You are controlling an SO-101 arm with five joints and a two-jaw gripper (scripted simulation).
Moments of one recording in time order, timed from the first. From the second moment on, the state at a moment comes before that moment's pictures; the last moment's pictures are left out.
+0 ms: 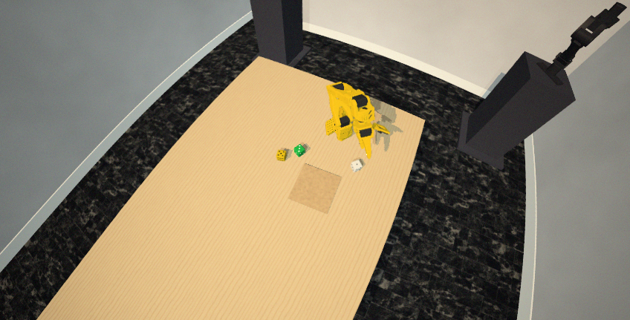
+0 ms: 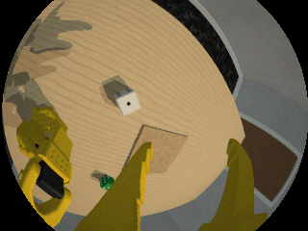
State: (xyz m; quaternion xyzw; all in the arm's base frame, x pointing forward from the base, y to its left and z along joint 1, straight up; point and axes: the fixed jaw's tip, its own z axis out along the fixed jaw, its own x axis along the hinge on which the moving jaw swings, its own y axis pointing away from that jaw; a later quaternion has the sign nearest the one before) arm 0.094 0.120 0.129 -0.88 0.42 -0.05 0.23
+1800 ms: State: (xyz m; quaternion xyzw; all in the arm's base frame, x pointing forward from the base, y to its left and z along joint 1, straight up) arm 0.092 0.155 0.117 -0.43 0.90 0.05 0.09
